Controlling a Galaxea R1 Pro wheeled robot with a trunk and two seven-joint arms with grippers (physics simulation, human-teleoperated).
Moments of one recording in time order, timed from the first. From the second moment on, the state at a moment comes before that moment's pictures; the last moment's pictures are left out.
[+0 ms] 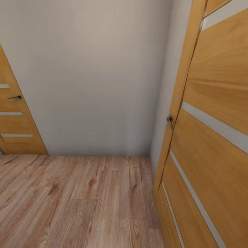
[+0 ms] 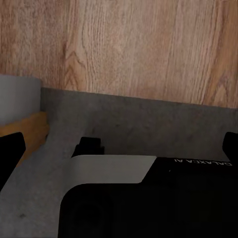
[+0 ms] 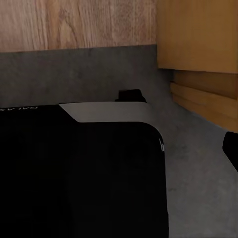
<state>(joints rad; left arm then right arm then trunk) -0.33 -0.01 0.00 -0.01 0.11 -0.06 -0.02 -0.22 0.08 0.60 0.03 -0.65 -0.11 -0.13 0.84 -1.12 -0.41</state>
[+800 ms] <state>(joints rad) -0.33 -0.03 0.00 -0.01 0.11 -0.06 -0.02 -0.22 0.08 0.60 0.03 -0.65 -0.11 -0.13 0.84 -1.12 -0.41</state>
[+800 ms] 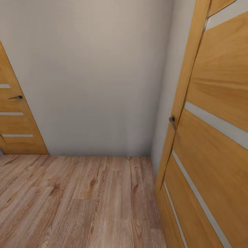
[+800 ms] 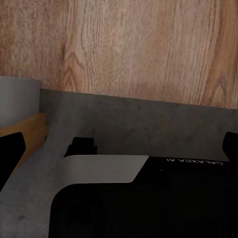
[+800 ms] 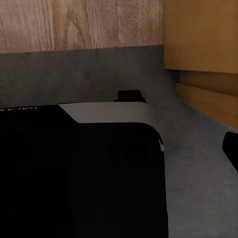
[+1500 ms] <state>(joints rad) -0.33 -0.03 0.00 -0.01 0.11 -0.06 -0.02 -0.22 0.08 0.60 0.03 -0.65 -0.11 -0.13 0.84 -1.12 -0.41</state>
